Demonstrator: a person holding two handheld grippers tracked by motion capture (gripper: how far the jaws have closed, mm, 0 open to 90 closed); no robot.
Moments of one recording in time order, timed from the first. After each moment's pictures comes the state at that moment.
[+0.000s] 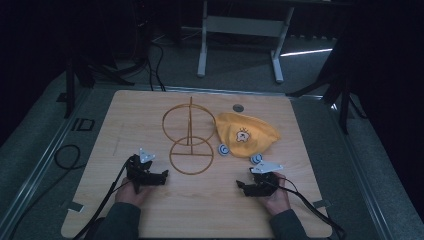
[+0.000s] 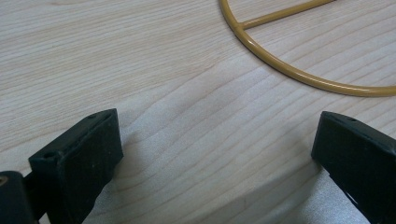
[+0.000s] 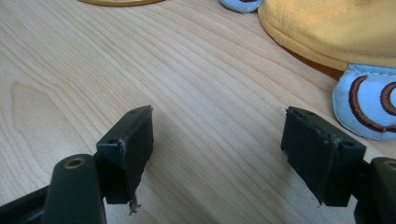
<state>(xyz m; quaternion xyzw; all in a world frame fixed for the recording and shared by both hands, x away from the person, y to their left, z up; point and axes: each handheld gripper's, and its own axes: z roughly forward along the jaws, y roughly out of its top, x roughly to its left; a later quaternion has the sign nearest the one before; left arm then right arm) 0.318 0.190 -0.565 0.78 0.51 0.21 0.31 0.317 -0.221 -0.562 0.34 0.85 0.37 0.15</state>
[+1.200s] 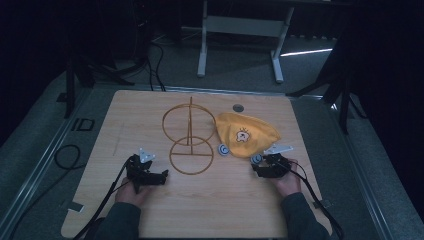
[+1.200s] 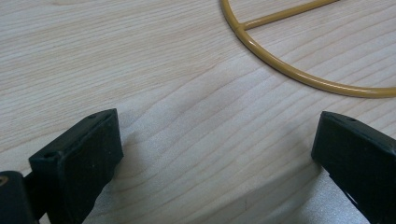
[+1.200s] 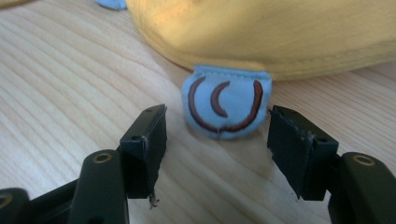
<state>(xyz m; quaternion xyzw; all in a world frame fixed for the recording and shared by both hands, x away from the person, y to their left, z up) 0.319 0.190 -0.565 0.78 0.51 0.20 0.31 0.371 -0.259 -0.550 0.40 0.84 0.32 0.17</state>
